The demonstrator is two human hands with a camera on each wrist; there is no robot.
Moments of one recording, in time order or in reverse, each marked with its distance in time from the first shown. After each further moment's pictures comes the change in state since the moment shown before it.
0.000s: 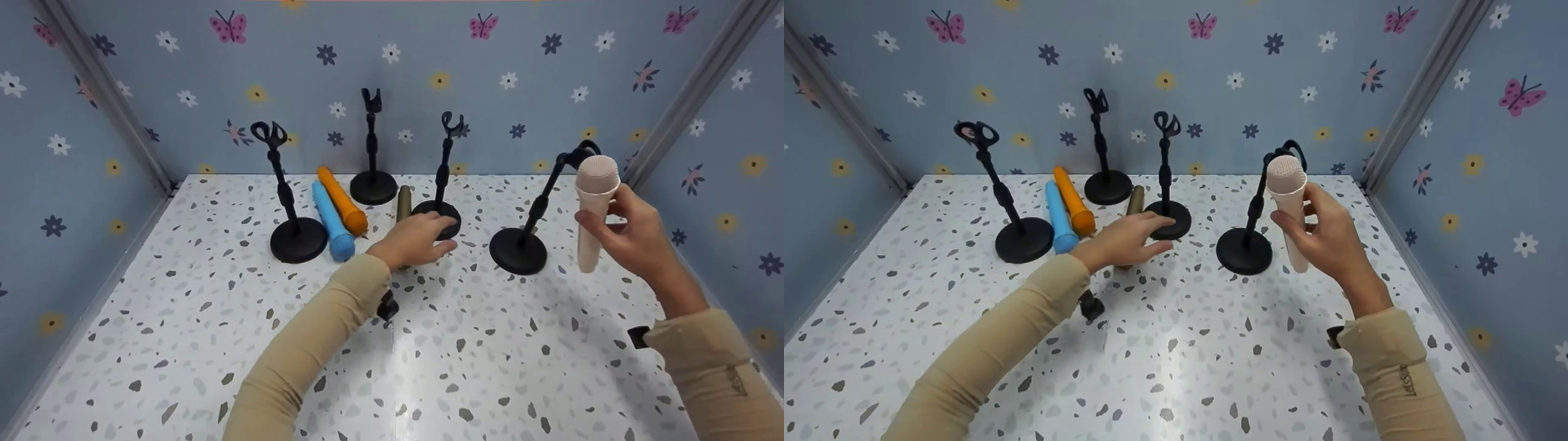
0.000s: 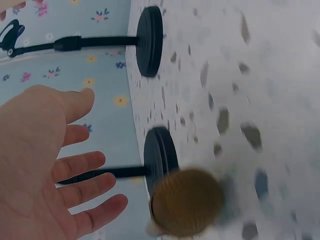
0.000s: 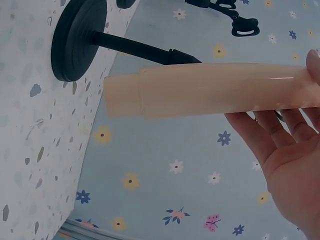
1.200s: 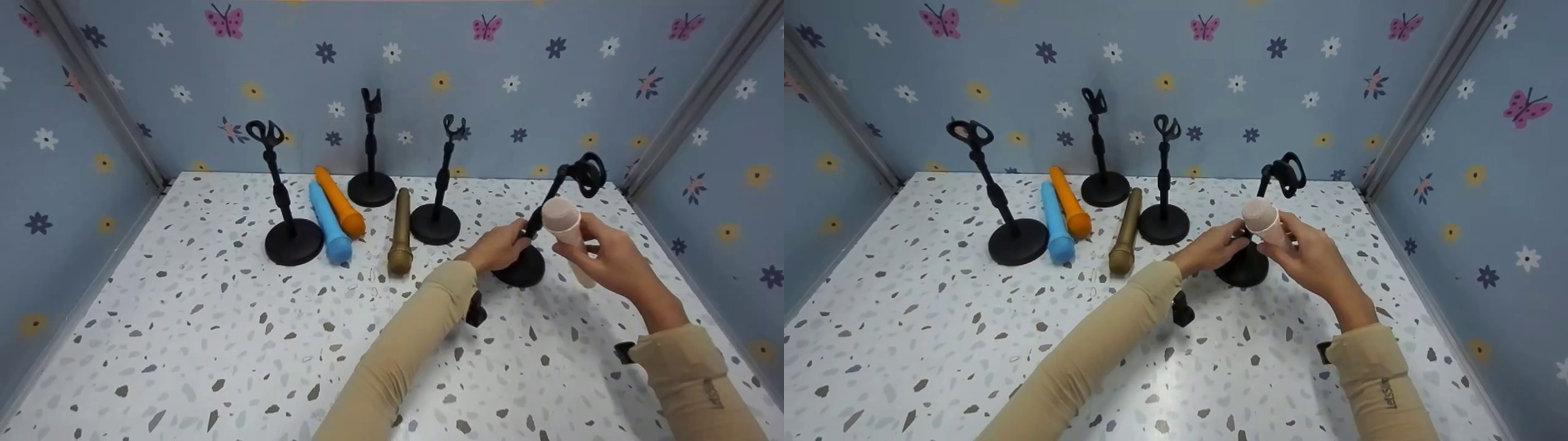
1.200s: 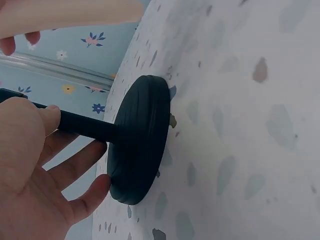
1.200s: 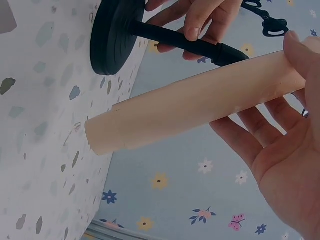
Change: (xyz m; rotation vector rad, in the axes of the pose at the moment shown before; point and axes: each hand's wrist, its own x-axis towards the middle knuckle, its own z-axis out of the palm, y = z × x) left_hand 0.116 0.075 0.071 -0.555 0.078 -0.004; right_hand -0.004 0.034 0.026 -0.121 -0.193 -0.096
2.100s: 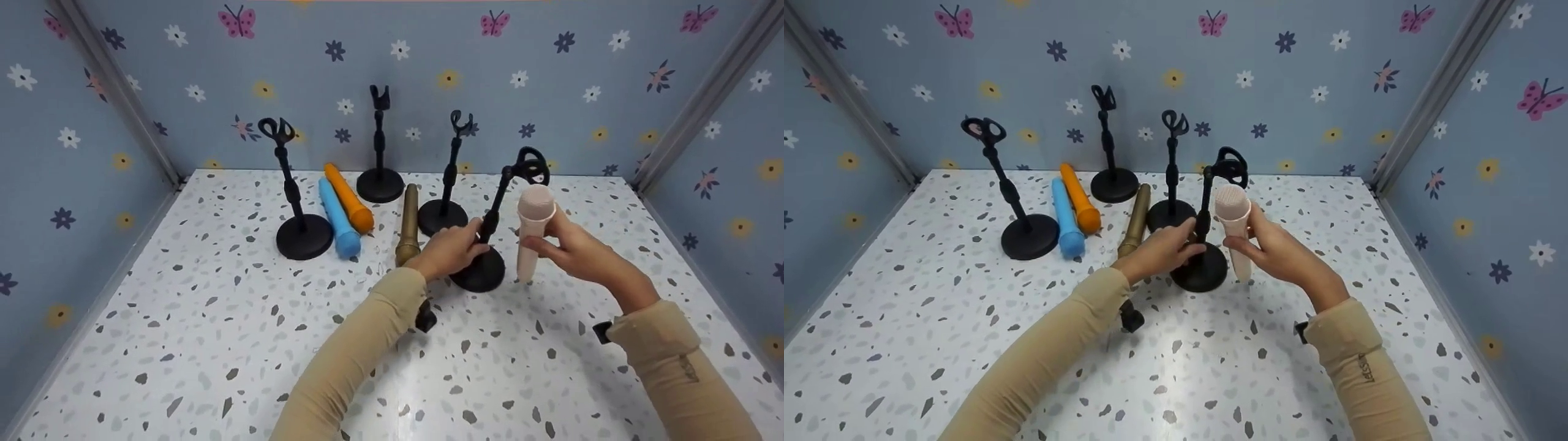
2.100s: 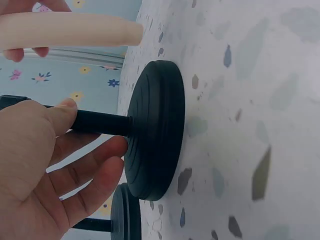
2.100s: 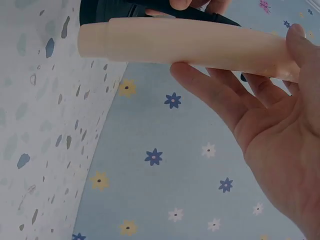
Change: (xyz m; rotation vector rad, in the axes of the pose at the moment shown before) left_hand -0.081 -0.024 -0.053 0.349 0.051 -0.012; right_hand 0.032 -0.044 0.024 0.302 -0.339 0.008
